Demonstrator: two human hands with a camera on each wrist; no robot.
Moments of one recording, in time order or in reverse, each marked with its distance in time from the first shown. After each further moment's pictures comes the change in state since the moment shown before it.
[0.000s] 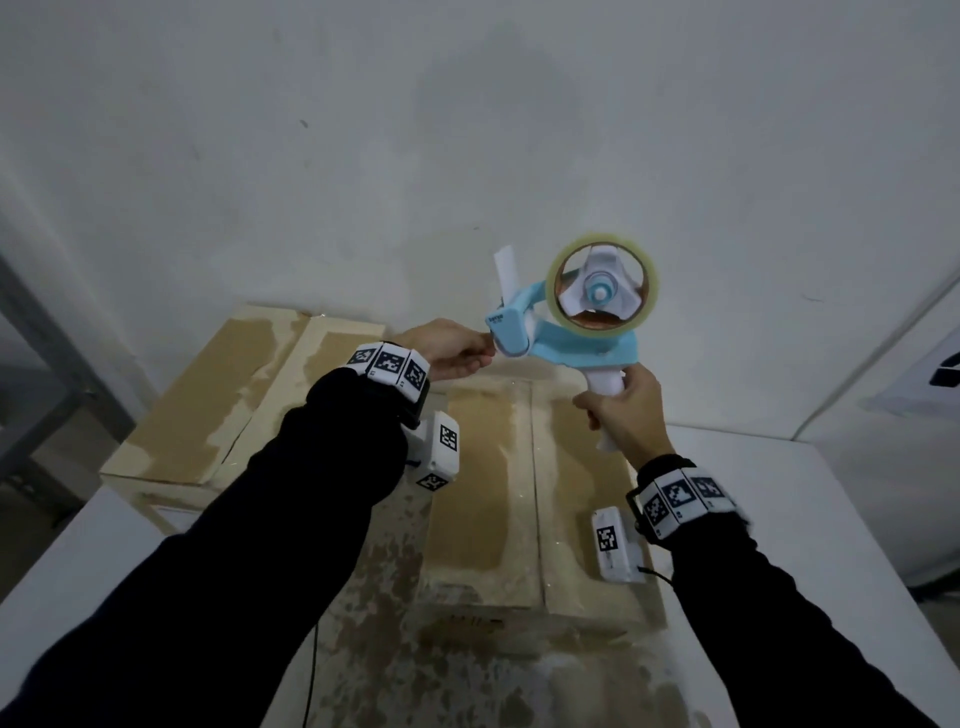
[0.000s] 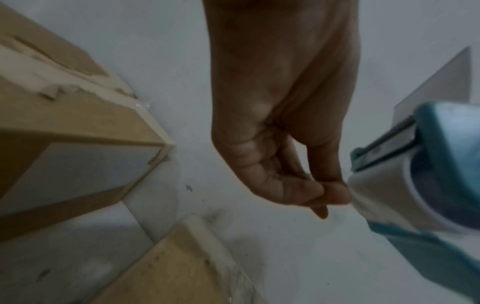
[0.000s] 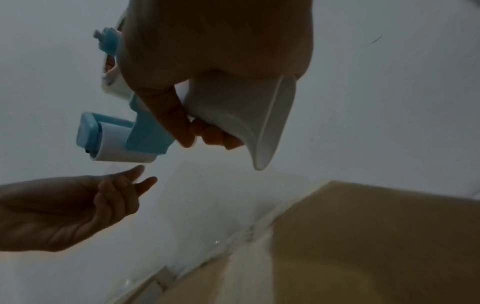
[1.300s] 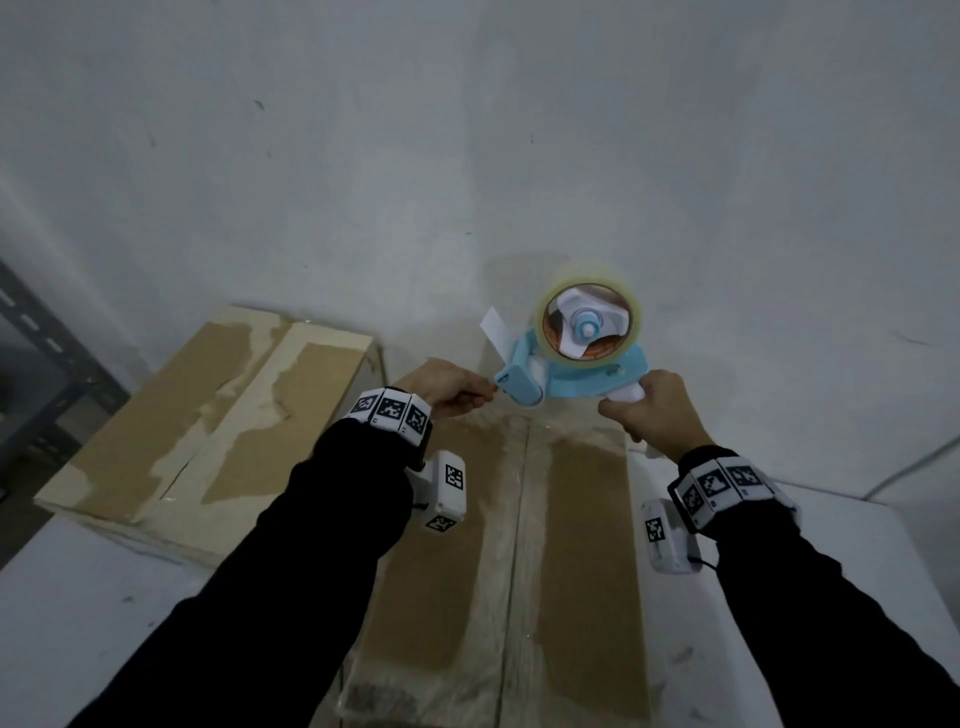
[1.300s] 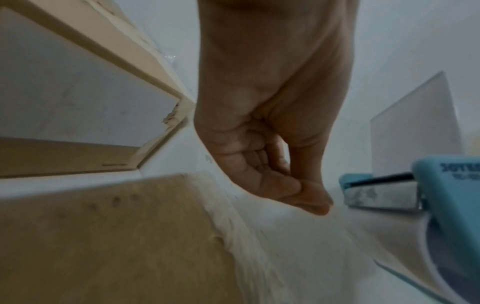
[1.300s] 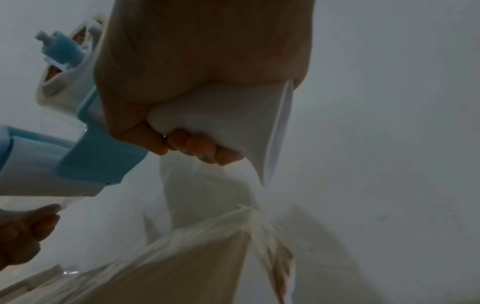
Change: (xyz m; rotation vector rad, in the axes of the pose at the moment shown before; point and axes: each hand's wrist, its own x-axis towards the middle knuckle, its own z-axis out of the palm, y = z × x) left_hand 0.079 -0.020 0.023 -0.023 0.185 -0.113; right_hand 0.130 0.060 -0.024 -0.296 -0.286 -0.020
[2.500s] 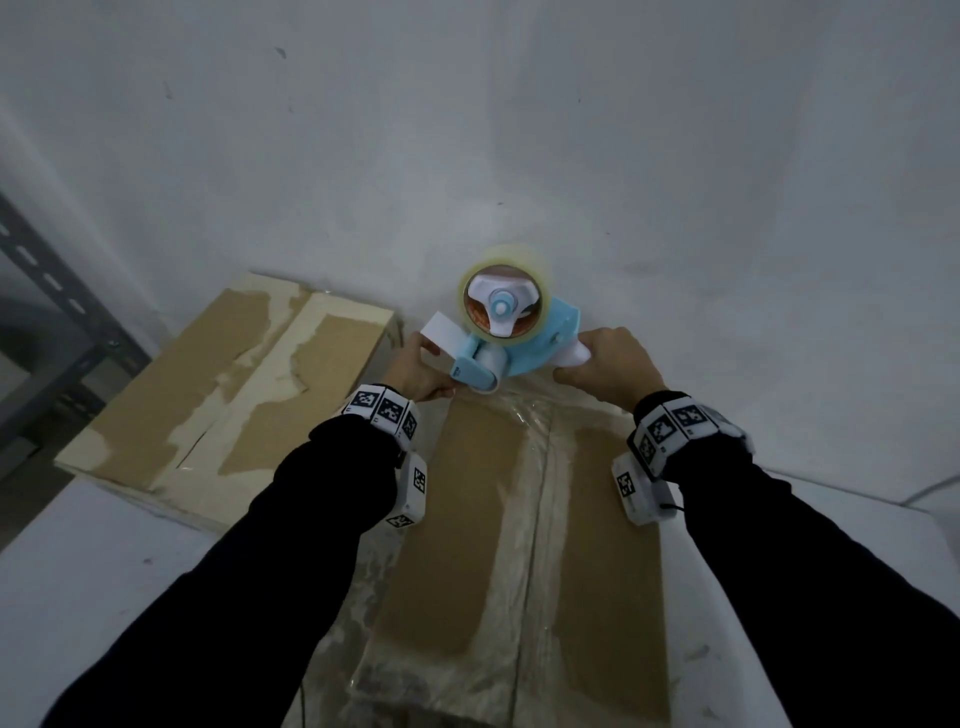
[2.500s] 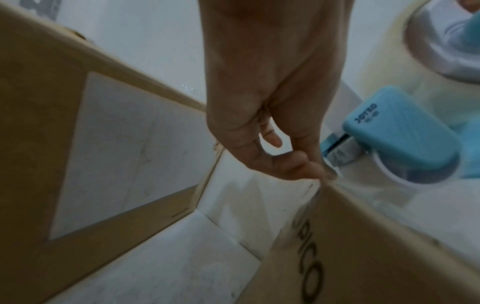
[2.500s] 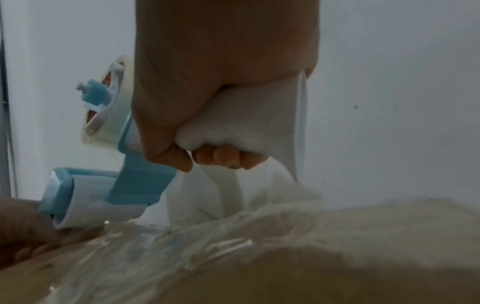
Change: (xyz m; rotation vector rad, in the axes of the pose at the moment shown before) left_hand 0.040 -0.047 -0.049 0.102 0.164 0.178; right_hand 0.035 -0.054 0.053 -0.483 -0.267 -0.117
